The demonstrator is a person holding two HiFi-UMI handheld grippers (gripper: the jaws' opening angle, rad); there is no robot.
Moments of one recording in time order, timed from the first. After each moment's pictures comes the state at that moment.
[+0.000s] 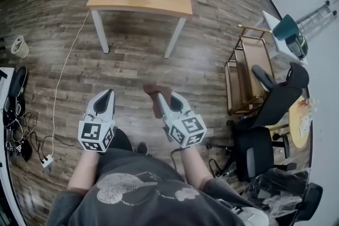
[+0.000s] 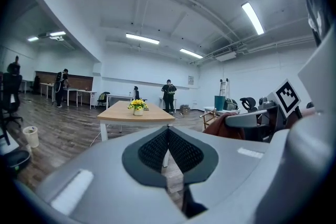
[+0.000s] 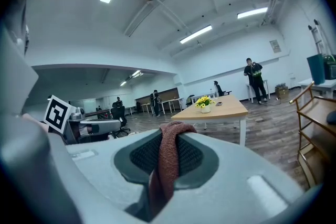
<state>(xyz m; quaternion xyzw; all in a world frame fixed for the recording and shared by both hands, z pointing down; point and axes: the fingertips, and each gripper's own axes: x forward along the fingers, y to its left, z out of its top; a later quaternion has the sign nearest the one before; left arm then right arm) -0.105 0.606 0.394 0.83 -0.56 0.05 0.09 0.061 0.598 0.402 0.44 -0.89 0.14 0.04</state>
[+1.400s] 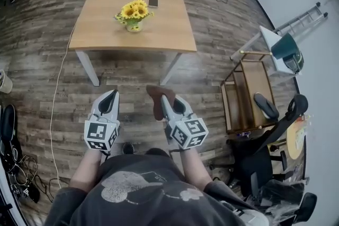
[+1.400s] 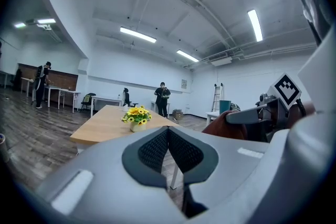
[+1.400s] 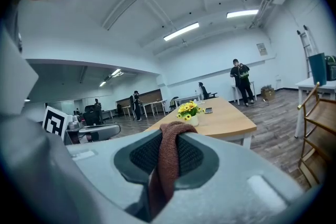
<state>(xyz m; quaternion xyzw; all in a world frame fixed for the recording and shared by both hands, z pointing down) -0.157 0.282 0.400 0.86 -0.49 0.02 0.08 0.010 0.298 0.398 0.52 -0.84 0.16 0.04</state>
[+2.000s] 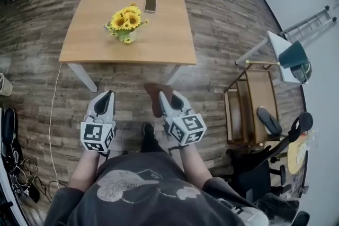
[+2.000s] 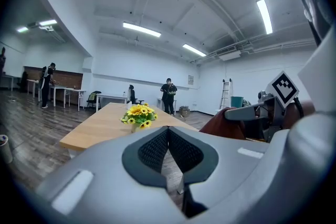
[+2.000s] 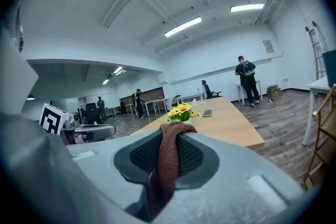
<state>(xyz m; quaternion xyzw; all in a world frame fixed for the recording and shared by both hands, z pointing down) -0.124 0.181 0.414 0.85 -0.52 0.04 0.09 0.051 0.177 0.408 0.50 -0.85 0.15 0.05</state>
